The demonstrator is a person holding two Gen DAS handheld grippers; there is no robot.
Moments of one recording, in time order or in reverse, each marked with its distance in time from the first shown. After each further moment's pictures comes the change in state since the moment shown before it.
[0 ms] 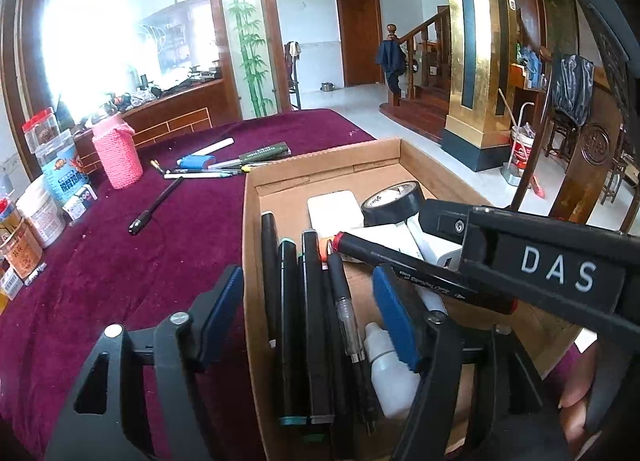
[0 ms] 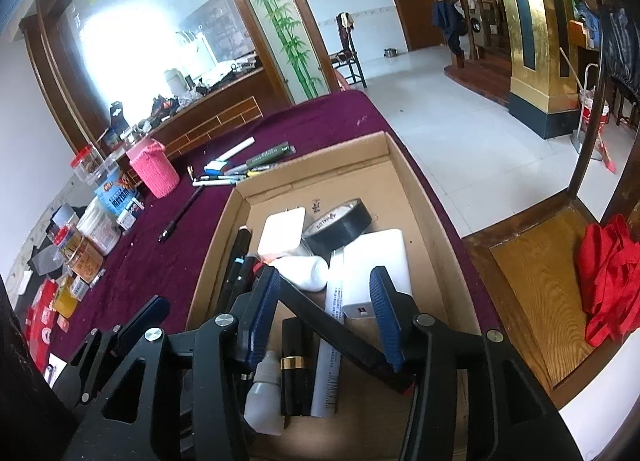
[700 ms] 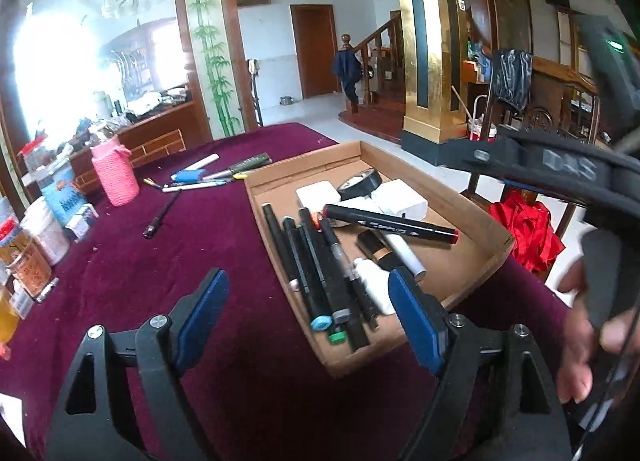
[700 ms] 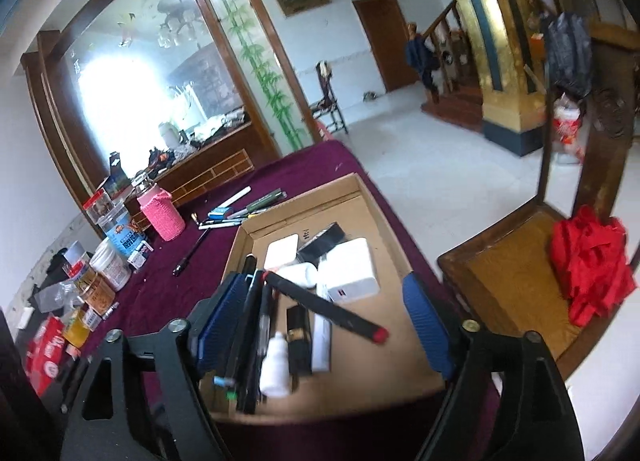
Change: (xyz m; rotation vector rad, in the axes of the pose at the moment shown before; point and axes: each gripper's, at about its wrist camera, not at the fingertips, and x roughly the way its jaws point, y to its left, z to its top) left arm -0.077 0.032 -0.028 0.117 -0.059 -0.130; right arm -0.079 -0.001 -0.035 0.066 -0.205 -0.048
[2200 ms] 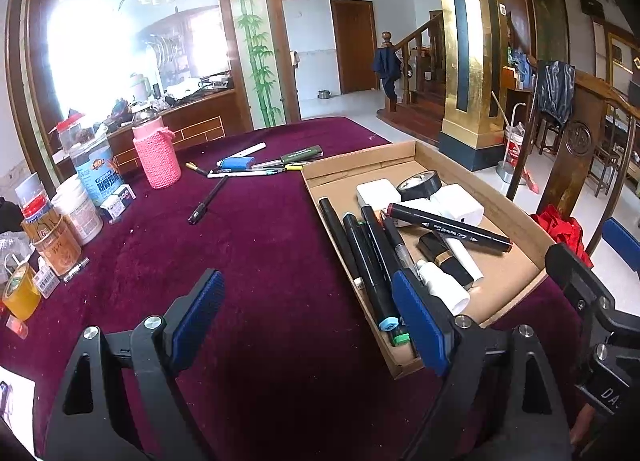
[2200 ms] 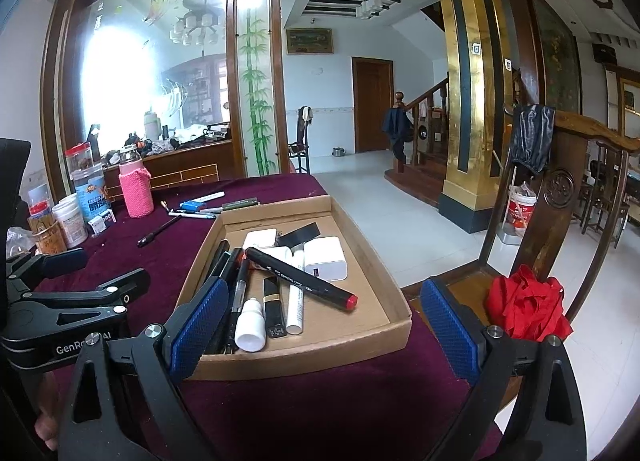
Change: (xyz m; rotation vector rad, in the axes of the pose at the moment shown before) left arm 0.008 0.035 -0.001 -0.084 0.033 0.111; right arm -0.031 0.037 -0.056 -0.234 -0.181 -0.201
